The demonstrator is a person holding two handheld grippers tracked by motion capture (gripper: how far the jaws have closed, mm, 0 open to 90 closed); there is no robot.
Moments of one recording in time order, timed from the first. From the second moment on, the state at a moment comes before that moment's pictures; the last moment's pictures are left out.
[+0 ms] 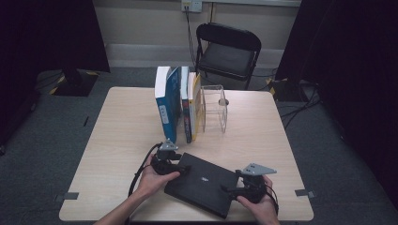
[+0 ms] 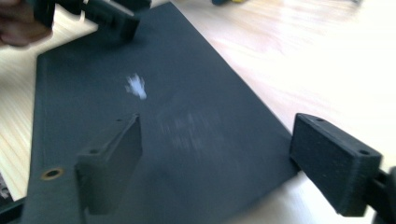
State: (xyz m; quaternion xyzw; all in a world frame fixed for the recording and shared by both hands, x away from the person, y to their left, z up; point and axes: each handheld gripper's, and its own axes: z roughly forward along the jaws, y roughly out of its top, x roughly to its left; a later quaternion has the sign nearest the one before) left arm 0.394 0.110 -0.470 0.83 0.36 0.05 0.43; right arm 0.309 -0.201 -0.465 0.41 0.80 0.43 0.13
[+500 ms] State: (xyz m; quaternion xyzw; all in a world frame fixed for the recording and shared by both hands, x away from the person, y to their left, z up) left arm 0.393 0.111 -0.470 0.82 0.36 0.06 0.43; right arm 0.302 -0.240 -0.475 0.49 0.77 0.37 0.16
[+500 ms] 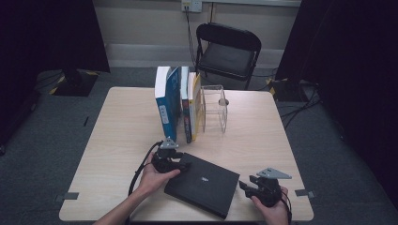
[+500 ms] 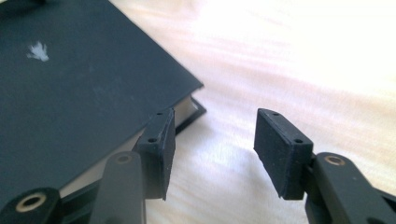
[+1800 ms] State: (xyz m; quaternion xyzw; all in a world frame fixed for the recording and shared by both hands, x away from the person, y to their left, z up) left arm 0.412 0.137 -0.469 0.81 0.39 0.07 0.43; right arm 0.290 -0.207 -0.463 0.42 0.79 0.43 0.12
